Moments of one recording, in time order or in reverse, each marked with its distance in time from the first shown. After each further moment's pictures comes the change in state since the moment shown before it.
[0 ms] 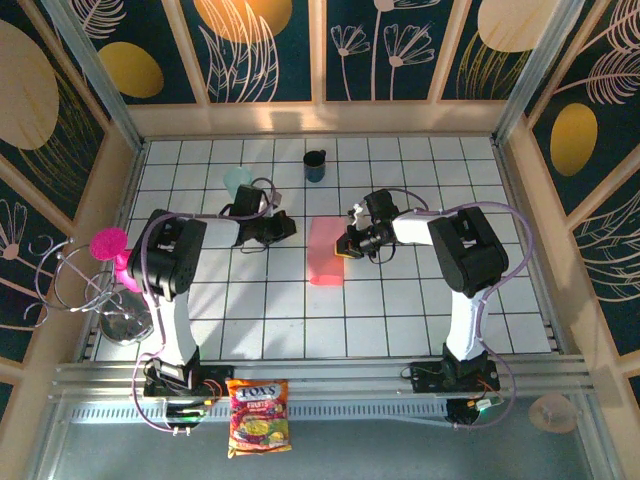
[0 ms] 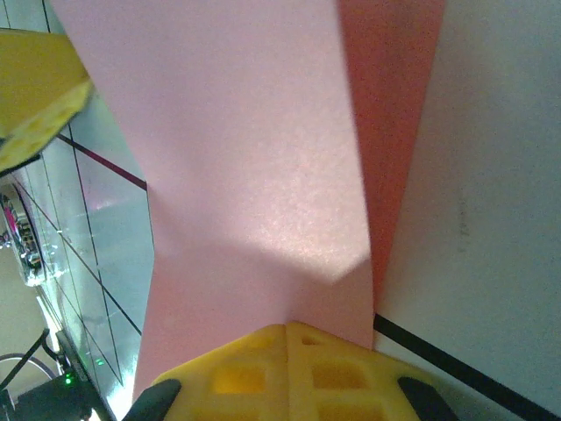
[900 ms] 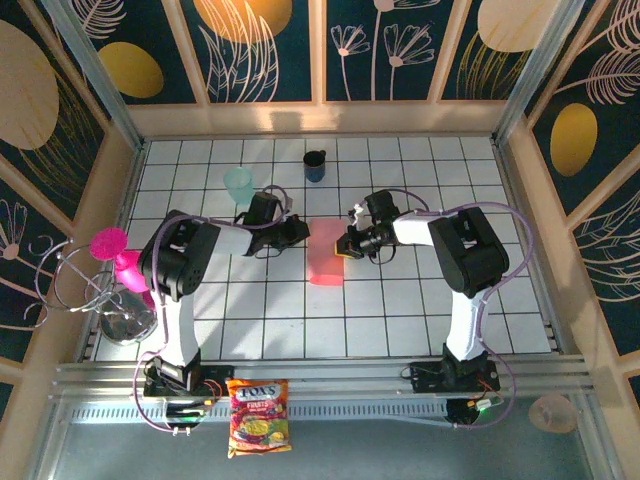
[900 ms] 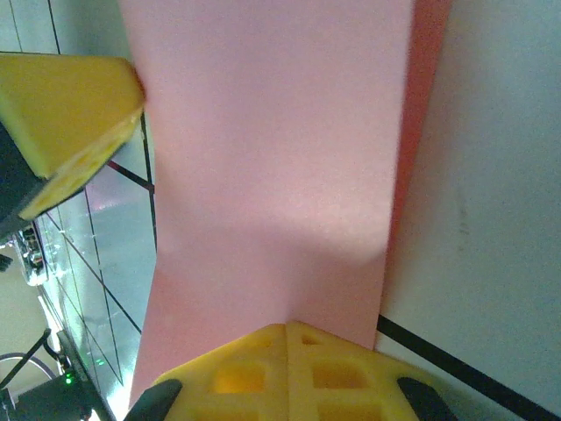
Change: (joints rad) left arm -0.077 0.039 -0.052 0.180 -0.066 -0.167; right arm -0.002 -0.005 -0.014 0.019 -0.003 0.000
